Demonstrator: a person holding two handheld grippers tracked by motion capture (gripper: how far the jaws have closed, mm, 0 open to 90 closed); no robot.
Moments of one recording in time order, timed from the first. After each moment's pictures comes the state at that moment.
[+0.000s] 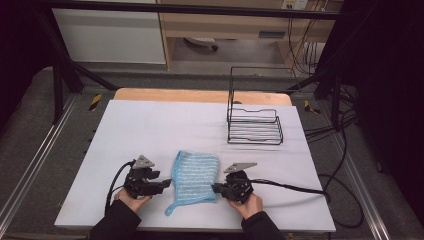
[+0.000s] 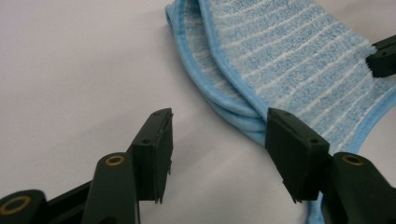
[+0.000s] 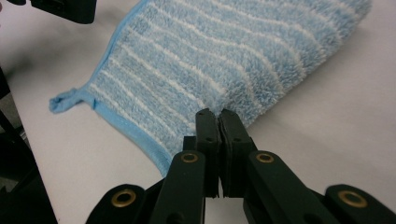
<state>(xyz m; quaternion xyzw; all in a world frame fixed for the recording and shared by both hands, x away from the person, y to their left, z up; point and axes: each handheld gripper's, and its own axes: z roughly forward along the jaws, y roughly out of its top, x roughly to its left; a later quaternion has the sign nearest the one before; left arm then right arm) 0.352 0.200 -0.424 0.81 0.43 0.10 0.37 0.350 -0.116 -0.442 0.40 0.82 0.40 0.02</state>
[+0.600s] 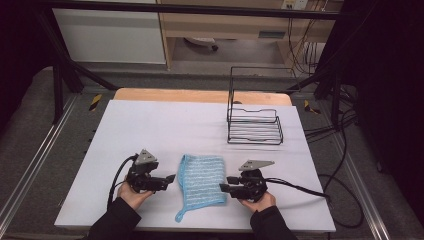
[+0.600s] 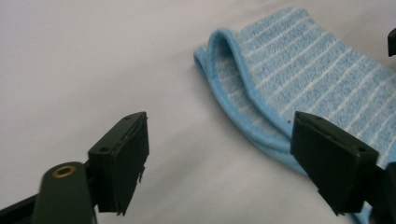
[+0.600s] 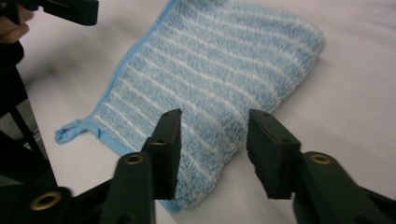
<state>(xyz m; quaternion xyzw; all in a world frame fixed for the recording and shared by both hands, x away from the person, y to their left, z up) 0.368 0.190 -0.408 0.81 0.42 0.13 0.39 0.350 -0.151 -0.429 0.39 0.81 0.44 0.03</state>
